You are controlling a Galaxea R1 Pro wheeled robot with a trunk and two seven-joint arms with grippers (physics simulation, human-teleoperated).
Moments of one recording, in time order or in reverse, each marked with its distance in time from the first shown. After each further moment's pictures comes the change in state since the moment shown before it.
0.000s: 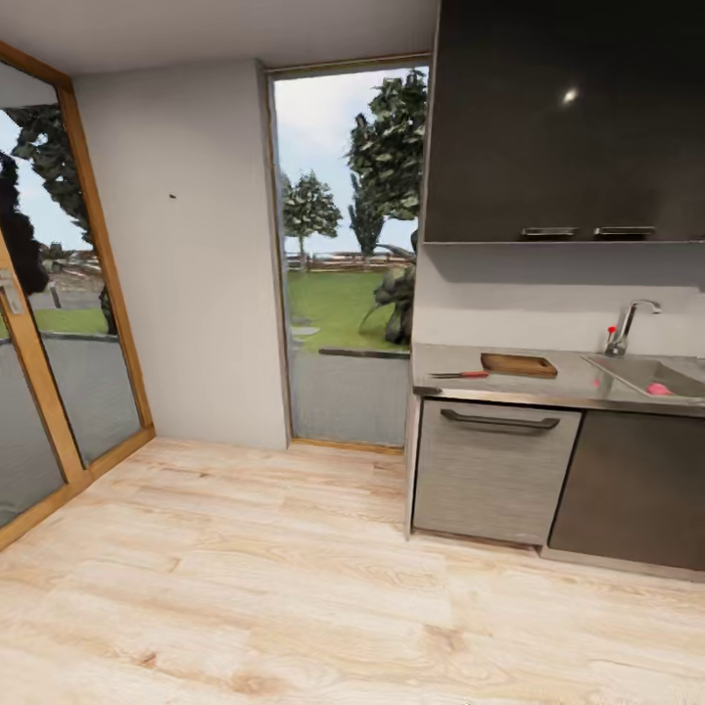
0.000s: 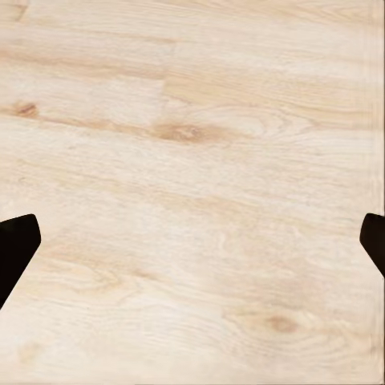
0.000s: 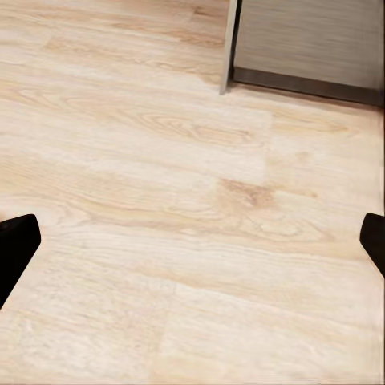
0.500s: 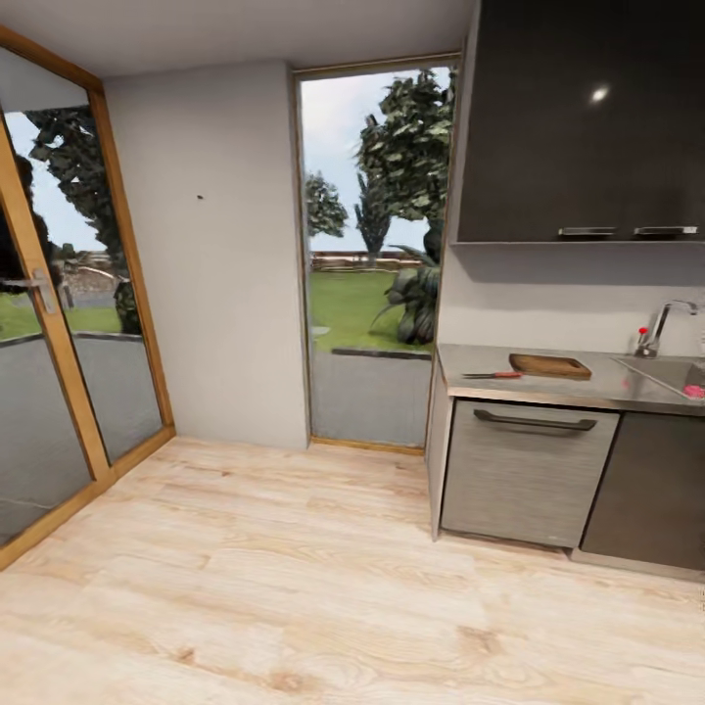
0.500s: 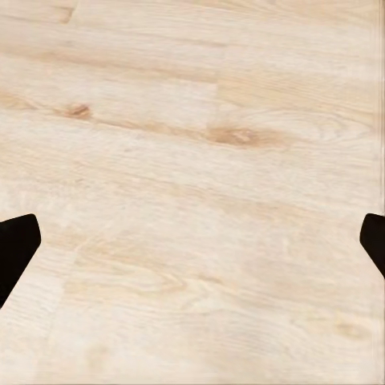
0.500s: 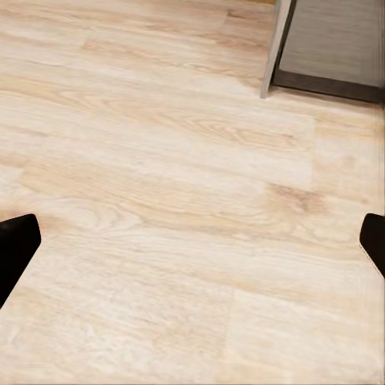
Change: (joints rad) left arm 0.000 0.001 -0.001 -0.011 0.001 0.000 0.000; right arm 0.000 0.000 0.000 0.000 0.000 0.000 0.000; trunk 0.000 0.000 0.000
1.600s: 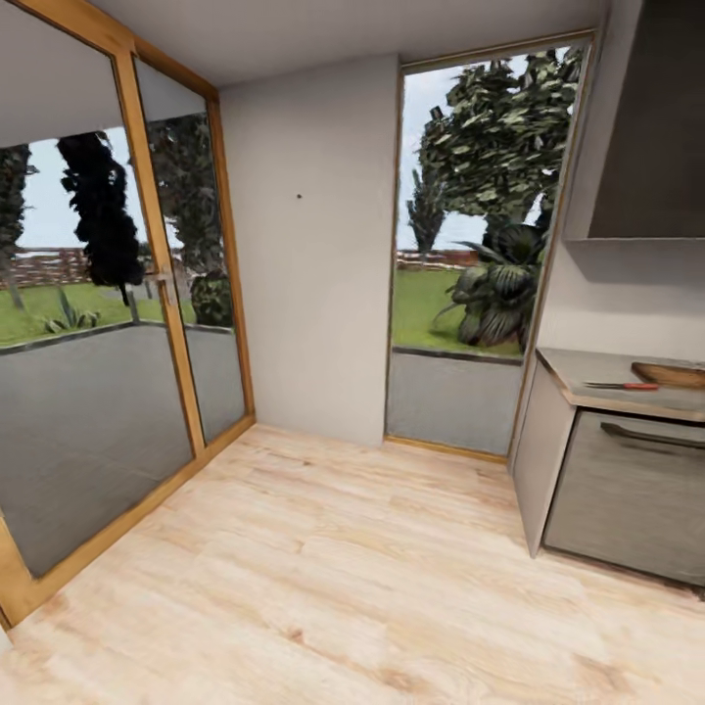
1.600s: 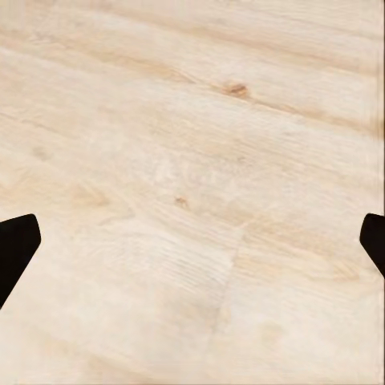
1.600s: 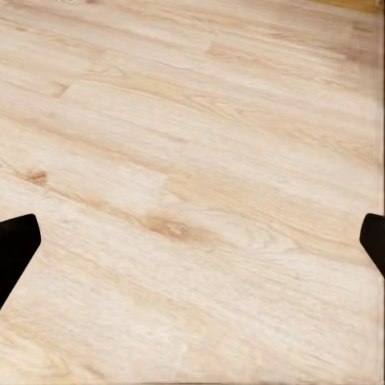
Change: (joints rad) left arm 0.000 0.001 0.000 0.000 -0.001 0.000 0.000; right arm 0.000 0.000 -0.002 0.000 -0.001 0.000 0.004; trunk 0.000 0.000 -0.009
